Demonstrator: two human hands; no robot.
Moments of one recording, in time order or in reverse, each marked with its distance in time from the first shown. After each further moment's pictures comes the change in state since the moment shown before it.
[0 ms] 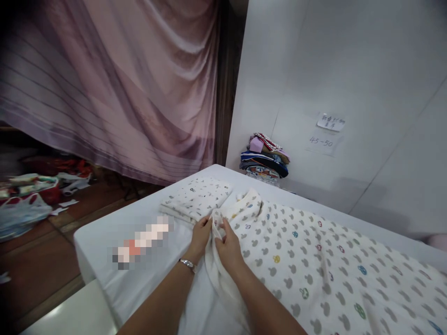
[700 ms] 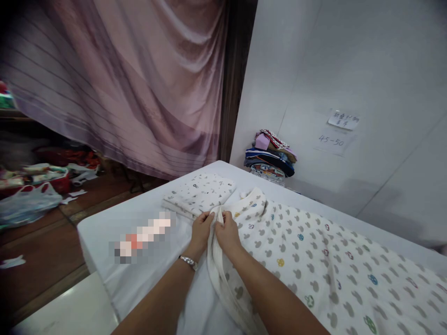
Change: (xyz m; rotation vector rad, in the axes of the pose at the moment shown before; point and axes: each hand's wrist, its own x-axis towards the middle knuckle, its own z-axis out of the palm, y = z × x) left_hand 0.006 -0.001 -0.001 0.017 0.077 0.040; right_hand 0.043 -0.005 0.012 -0.227 0.024 -0.067
